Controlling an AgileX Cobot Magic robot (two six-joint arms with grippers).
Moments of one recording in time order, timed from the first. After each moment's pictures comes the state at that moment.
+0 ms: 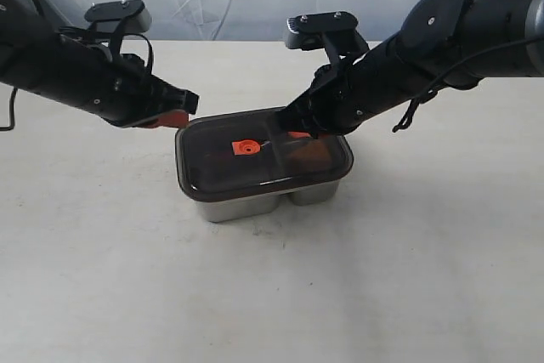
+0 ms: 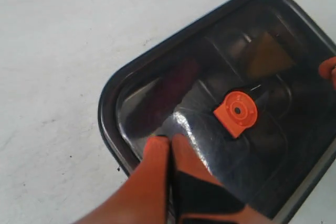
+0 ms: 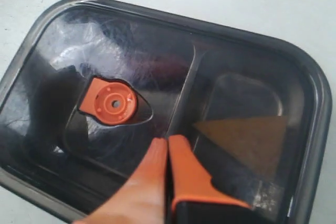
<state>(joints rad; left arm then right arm) -0.32 1.67 -1.00 -0.82 0.49 0.65 0.62 1.78 -1.09 0.71 0.43 -0.66</state>
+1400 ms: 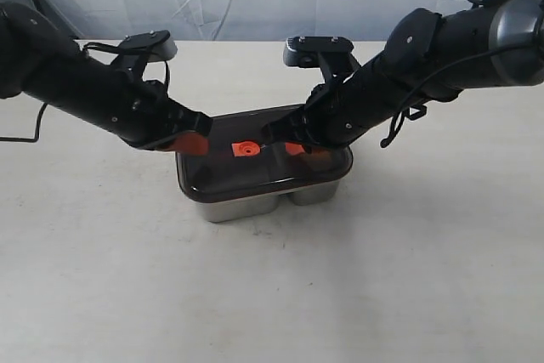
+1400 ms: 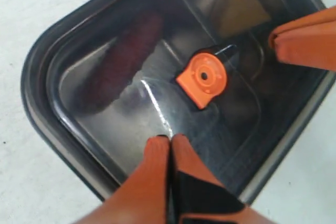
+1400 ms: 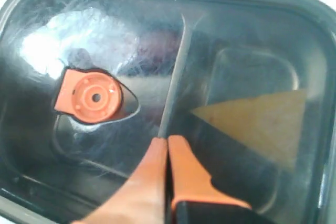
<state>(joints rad) -0.32 1.75 -1.02 -0.92 0.64 0.76 0.62 1.87 -1.11 0.69 0.44 -0.55</state>
